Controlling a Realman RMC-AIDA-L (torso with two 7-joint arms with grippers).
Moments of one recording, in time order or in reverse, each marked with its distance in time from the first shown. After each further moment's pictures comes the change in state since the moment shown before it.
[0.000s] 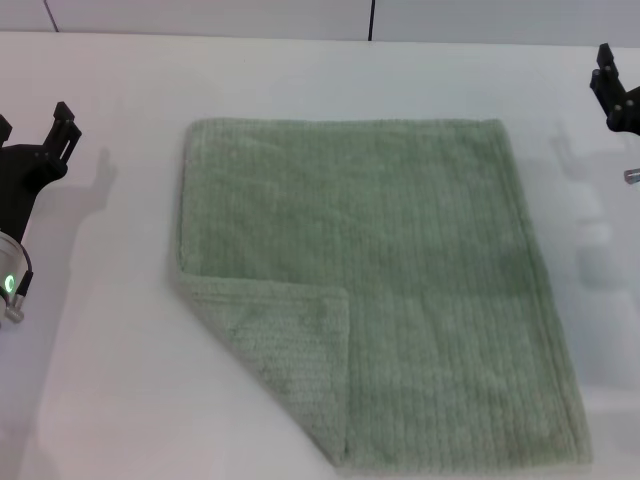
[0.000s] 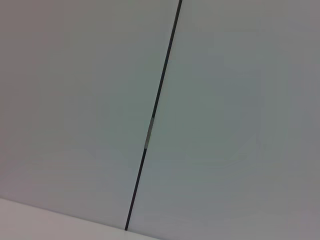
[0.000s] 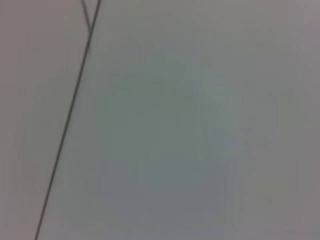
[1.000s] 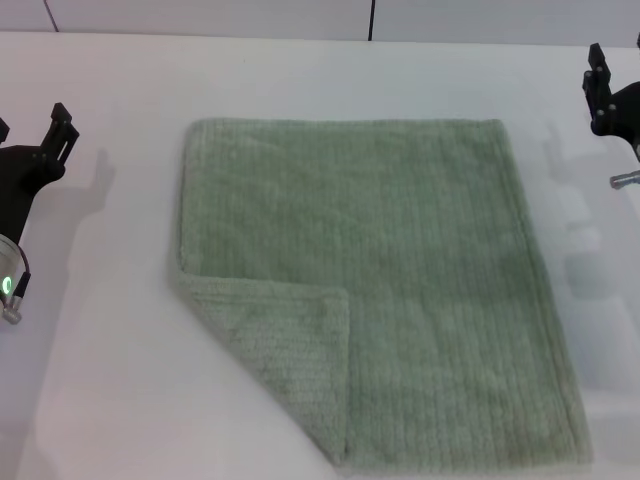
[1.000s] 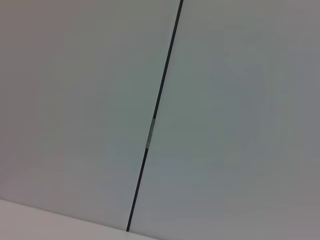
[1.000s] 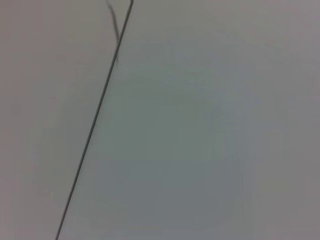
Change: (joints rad) left arm 0.005 0.000 0.004 0.005 0.000 0.004 -0.001; right arm -0.004 0.002 -0.045 -0.010 -0.004 0.024 -0.039
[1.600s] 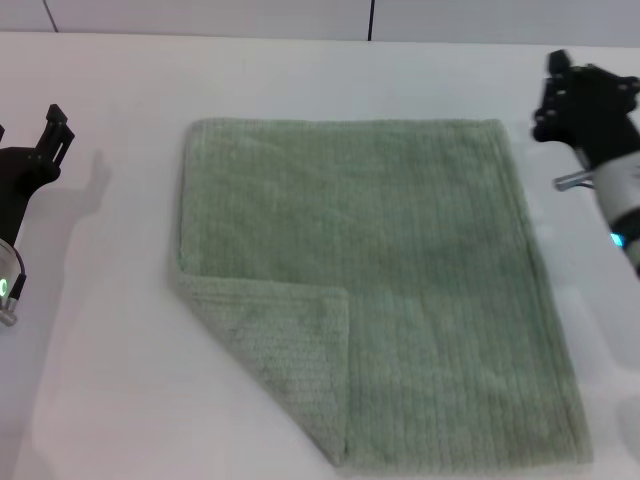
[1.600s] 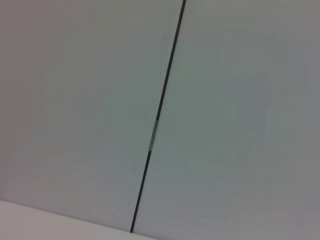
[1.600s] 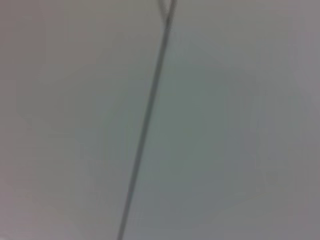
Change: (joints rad) left arm 0.007 0.002 0.001 0.003 0.000 0.005 -0.001; right arm -0.005 -0.002 -0.029 -0.181 0.000 -0.212 -0.068
